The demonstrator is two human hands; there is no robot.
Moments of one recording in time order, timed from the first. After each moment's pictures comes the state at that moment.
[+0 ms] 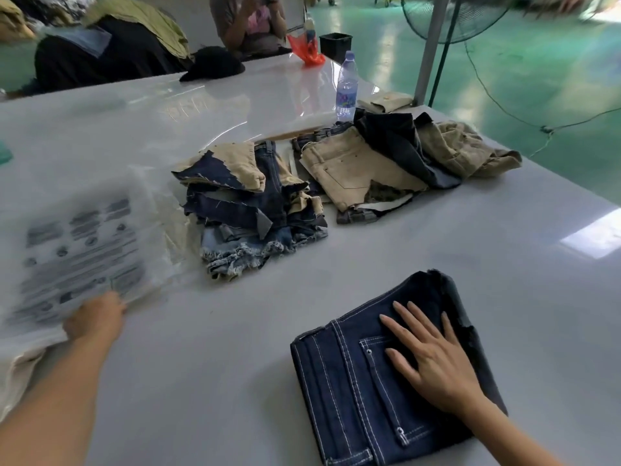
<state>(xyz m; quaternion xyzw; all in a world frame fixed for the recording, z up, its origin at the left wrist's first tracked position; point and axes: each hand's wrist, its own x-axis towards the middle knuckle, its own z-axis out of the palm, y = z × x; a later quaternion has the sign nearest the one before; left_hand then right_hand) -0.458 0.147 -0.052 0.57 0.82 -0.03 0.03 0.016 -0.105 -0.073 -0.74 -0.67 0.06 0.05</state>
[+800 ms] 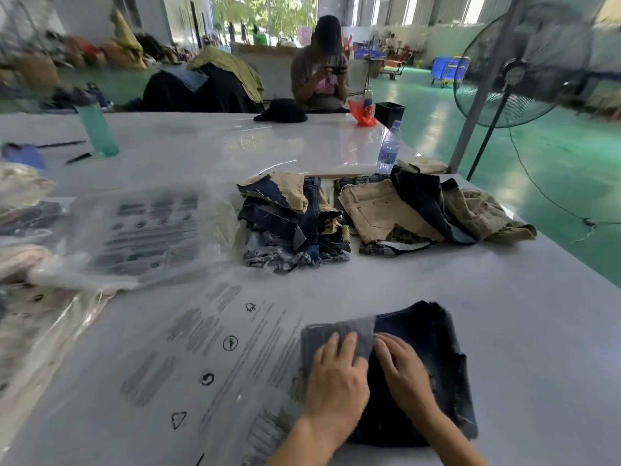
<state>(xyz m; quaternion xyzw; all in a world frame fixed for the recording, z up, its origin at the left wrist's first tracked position) -0.175 -0.122 0.000 0.85 0.48 0.17 0.06 -0.026 -0.109 -0.043 -0.72 -0.58 0.23 0.31</state>
